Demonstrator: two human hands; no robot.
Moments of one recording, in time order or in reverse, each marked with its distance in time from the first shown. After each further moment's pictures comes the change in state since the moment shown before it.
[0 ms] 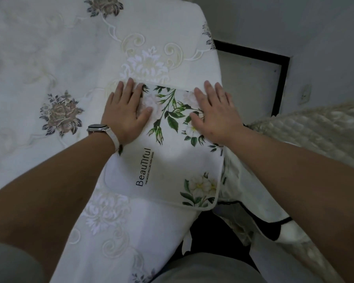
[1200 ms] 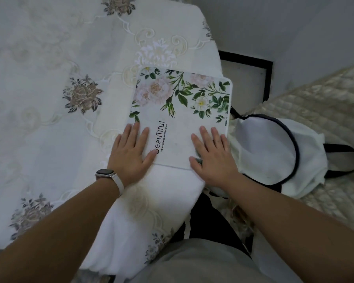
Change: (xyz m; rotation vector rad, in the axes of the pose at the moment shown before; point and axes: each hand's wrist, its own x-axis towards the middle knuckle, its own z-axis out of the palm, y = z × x) left_hand -0.187 -0.011 0.035 -0.004 -0.031 0.043; right_hand -0.178 -0.093 0.057 -0.110 -0.081 0.056
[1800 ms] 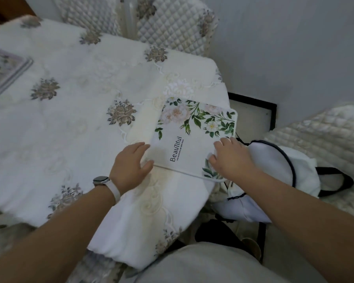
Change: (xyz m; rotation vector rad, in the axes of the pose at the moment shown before) left_hand -0.066 -0.001 -0.095 -0.224 0.147 -0.033; right_hand -0.007 -0.011 -0.105 -0.115 0.025 0.050
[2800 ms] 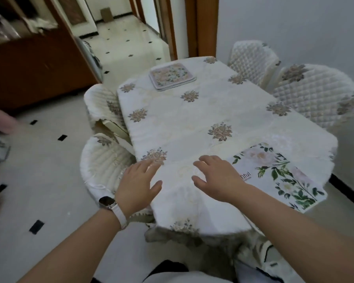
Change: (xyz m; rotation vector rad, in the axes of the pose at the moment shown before) left_hand -0.222 0.118 -0.066 0.313 0.302 -0.718; right_hand -0.054 -0.119 -0.093 0.078 0.110 -1.144
